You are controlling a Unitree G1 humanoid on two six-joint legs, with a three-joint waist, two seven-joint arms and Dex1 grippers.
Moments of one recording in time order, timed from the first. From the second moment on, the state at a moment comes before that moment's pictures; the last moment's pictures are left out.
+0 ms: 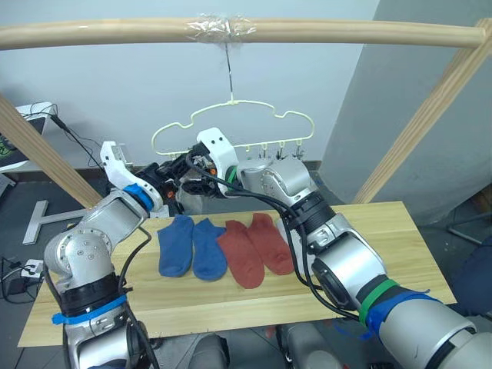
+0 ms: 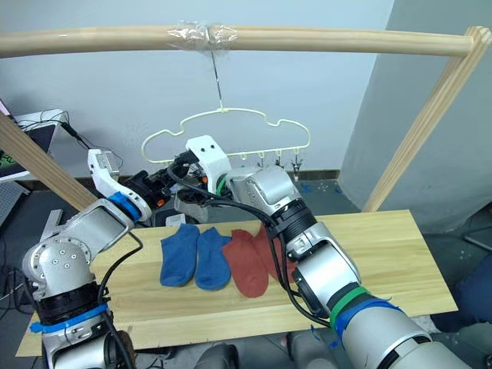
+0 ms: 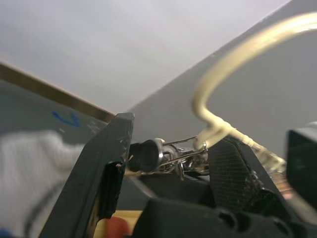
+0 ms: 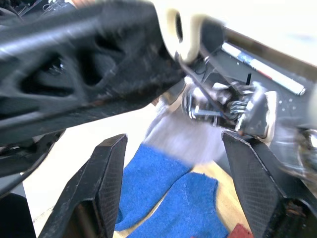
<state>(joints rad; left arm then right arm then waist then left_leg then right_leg) -0.44 0.40 0.47 -0.25 -0.92 0.99 -0.08 -1.19 0.17 0.24 0.57 0.33 0.90 0.40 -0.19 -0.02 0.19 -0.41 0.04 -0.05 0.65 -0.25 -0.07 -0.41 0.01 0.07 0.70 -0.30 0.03</state>
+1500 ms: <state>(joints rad) -0.09 0.37 0.23 -0.51 -0.37 0.53 -0.17 -0.49 -0.39 0.05 -0.43 0.54 0.80 0.72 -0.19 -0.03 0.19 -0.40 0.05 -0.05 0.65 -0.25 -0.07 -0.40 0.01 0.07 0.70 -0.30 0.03</state>
